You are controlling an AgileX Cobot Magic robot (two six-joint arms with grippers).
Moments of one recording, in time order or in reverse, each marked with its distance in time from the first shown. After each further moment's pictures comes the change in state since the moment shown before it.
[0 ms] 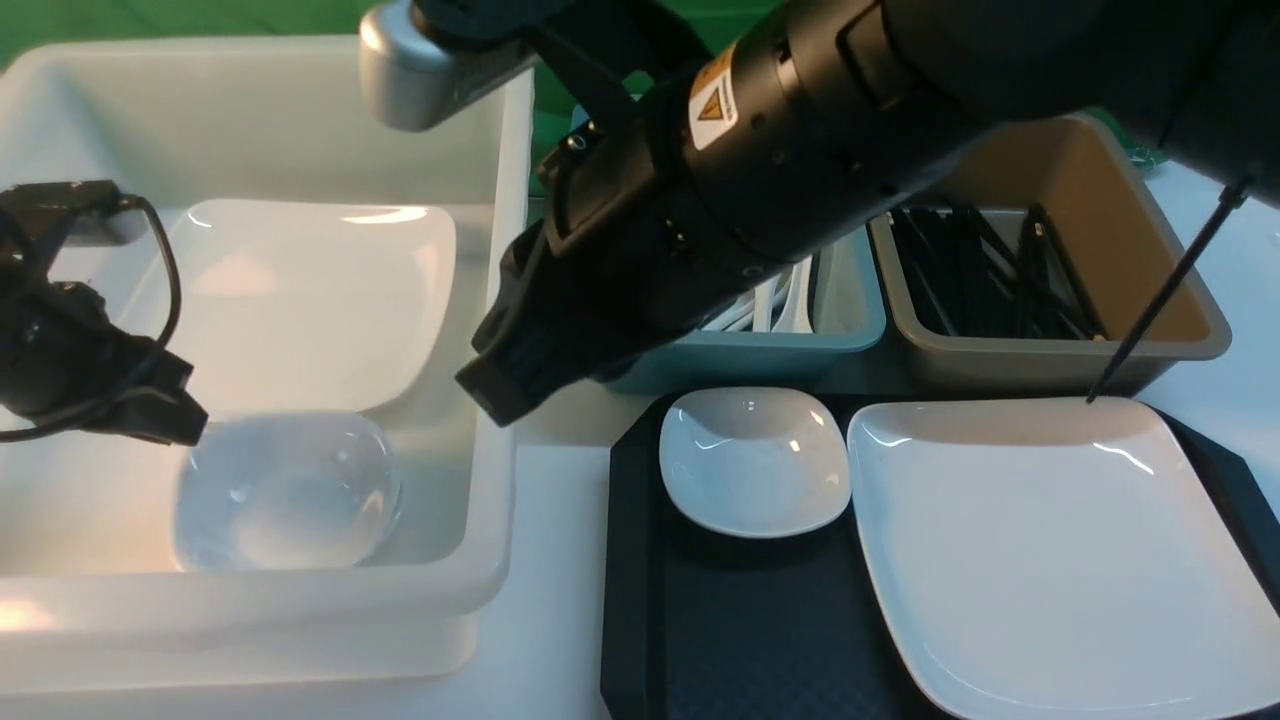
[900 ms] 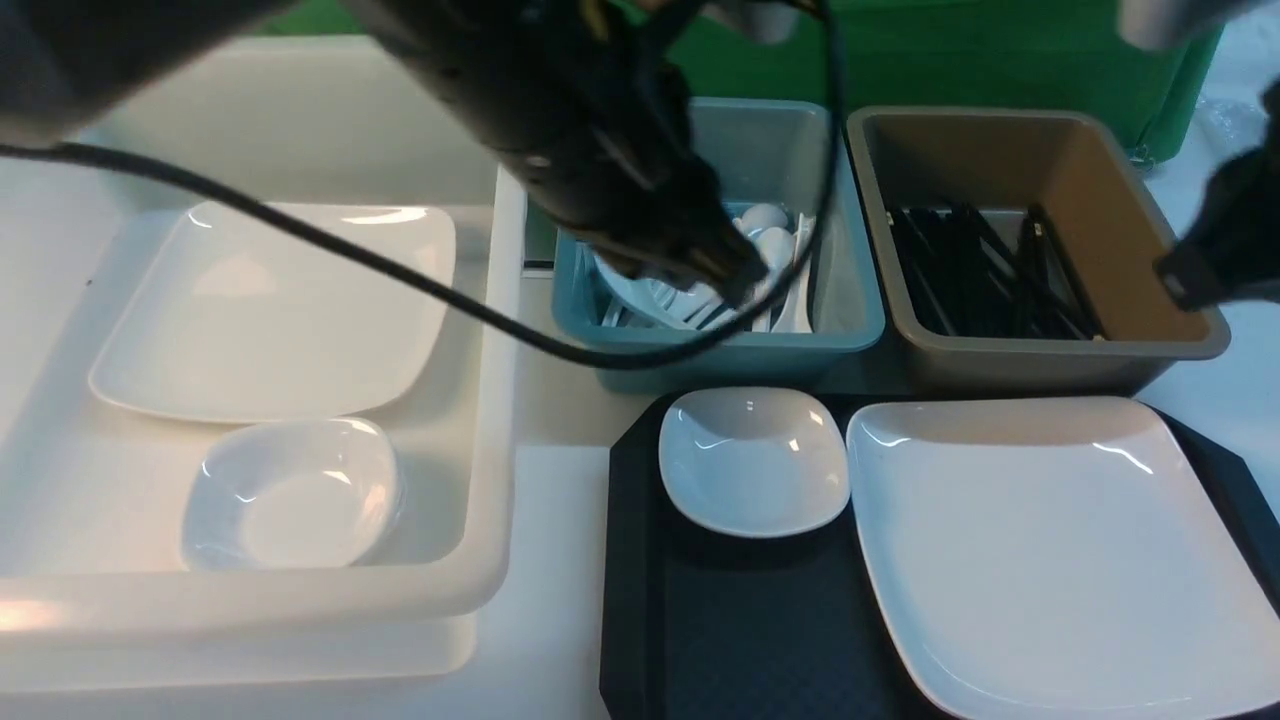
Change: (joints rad) right arm -0.536 -0.417 0.331 -0.315 0.248 0.105; left arm -0.980 0.062 -0.627 0.467 0.186 -0.535
